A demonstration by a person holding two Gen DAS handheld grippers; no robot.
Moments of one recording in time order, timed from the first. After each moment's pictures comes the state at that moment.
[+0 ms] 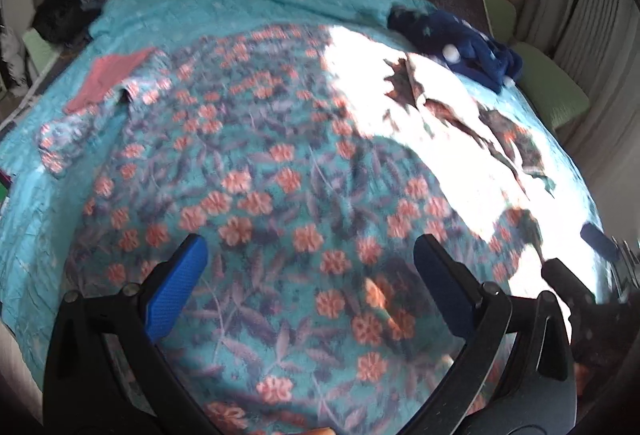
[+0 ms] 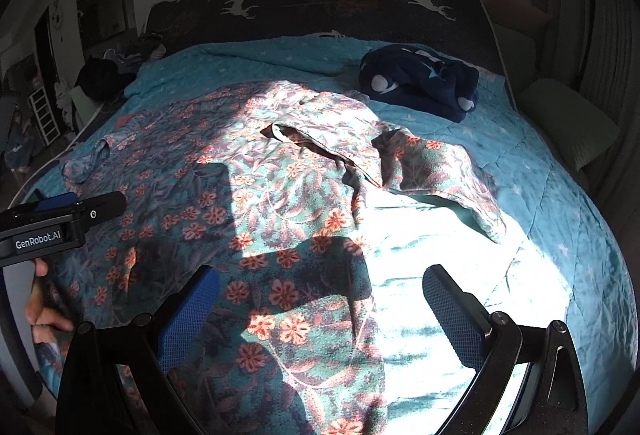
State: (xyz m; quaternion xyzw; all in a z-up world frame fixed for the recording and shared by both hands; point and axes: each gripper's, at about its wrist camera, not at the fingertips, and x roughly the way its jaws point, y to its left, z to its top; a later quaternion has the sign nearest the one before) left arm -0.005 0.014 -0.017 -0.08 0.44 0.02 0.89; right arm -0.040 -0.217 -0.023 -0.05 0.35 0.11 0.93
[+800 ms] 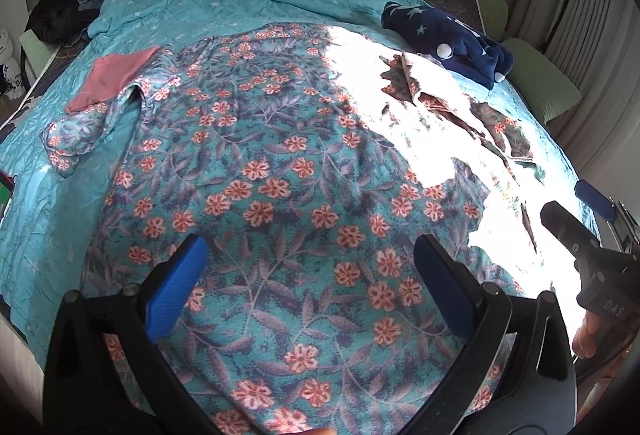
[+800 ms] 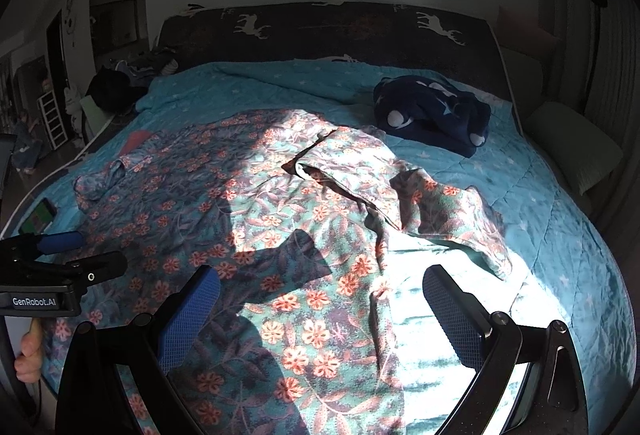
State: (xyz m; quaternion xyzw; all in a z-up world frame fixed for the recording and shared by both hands) left arm -0.024 0.027 -0.006 -0.08 0.43 0.02 0.90; right arm -0.037 -0.198 0.000 -0.05 0.32 0.12 0.94
